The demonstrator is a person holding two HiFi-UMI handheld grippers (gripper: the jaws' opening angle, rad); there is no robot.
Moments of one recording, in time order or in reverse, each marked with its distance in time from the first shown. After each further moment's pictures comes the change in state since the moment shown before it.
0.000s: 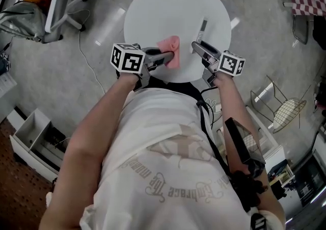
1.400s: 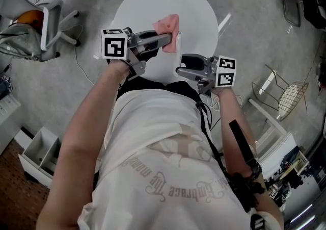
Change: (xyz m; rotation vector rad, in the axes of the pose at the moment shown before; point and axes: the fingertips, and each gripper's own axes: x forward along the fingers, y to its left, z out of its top) left arm 0.008 -0.077 0.091 0.080 -0.088 -0.331; right arm -0.038 0.135 -0.044 -0.249 0.062 0.527
